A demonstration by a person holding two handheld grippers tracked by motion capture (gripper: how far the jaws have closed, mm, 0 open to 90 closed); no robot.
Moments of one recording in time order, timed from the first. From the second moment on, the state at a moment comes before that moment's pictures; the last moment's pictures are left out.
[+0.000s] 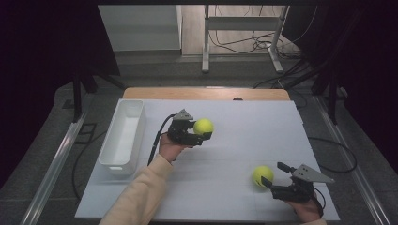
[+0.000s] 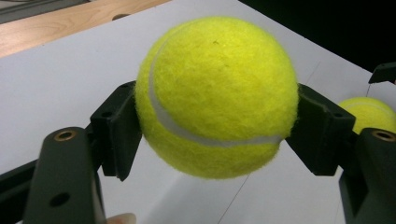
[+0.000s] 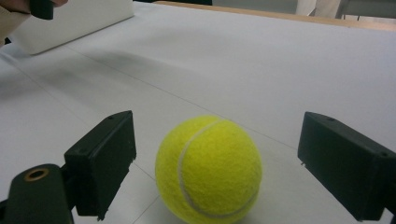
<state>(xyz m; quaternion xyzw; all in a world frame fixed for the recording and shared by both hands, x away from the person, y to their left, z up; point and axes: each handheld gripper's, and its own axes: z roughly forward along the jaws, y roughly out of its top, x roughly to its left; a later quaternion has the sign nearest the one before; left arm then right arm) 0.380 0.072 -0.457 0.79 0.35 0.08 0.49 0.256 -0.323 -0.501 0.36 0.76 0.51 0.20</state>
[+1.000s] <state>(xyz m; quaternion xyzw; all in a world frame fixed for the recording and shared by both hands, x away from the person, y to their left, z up) 0.384 0.100 -0.443 0.78 0.37 0.10 0.50 0.256 -0.322 -0.501 0.36 0.76 0.51 0.20</state>
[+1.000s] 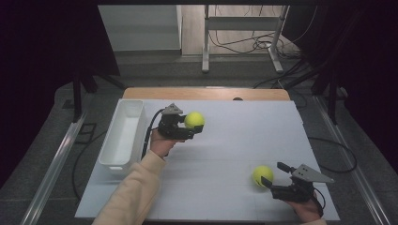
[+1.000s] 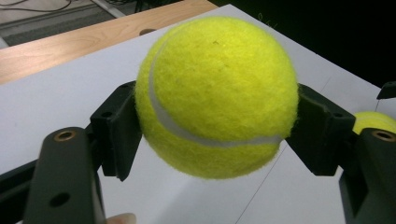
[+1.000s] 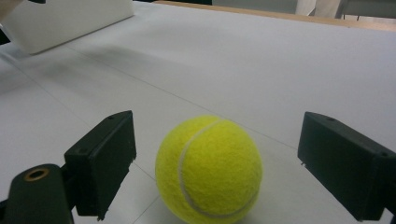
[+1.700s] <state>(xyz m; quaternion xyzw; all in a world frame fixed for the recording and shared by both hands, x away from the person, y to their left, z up) 0.382 0.121 -0.434 0.77 0.38 0.11 0.50 0.256 -0.323 -0.501 0.36 0.76 0.51 0.20</state>
